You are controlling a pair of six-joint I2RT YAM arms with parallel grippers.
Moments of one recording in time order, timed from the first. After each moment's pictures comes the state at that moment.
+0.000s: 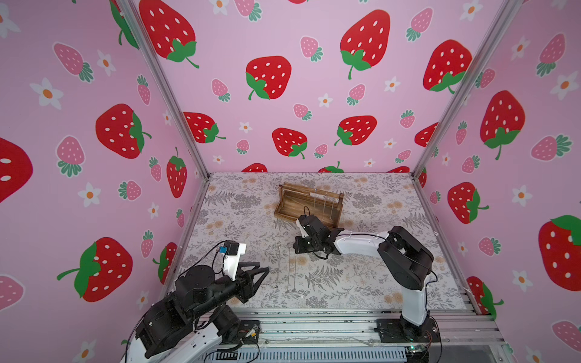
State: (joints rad) left arm -0.74 0.30 0.83 -0.89 0.12 -0.46; right arm 0.90 1.97 1.19 -0.08 -0.14 0.68
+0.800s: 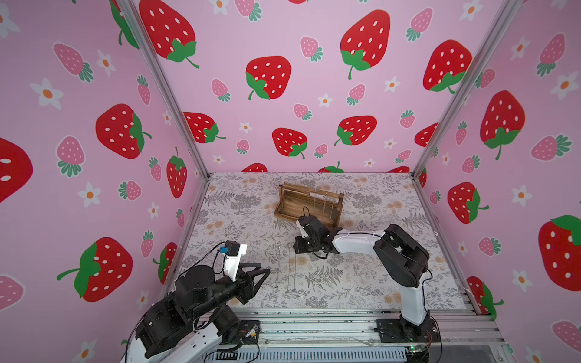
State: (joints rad) left arm -0.74 0.30 0.83 -0.89 0.14 -0.46; right arm 0.88 2.01 1.21 -0.09 -0.16 0.68
